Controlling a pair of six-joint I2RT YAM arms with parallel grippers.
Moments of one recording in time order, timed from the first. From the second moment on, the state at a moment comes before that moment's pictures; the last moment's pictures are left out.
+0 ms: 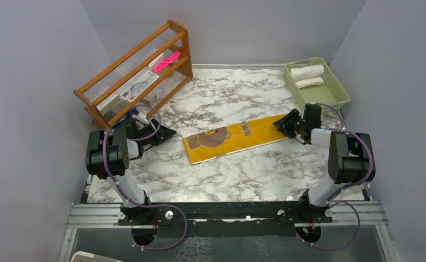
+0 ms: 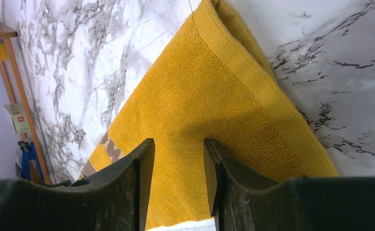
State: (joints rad) left arm 0.20 1.77 0.49 0.67 0.83 -0.65; right arm -0.08 1.64 0.69 0.21 -0.36 0.75
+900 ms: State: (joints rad) left arm 0.01 1.55 0.30 0.69 0.57 -0.75; right arm -0.08 1.69 0.68 0.32 -0.42 0.80
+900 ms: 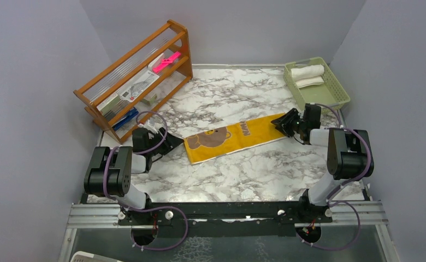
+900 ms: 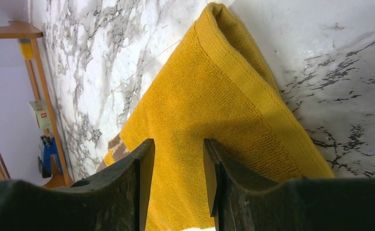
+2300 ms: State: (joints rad) left arm -0.31 1.39 0.09 0.76 0.36 -1.08; right arm -0.08 1.69 0.65 0.37 -0.47 0.80
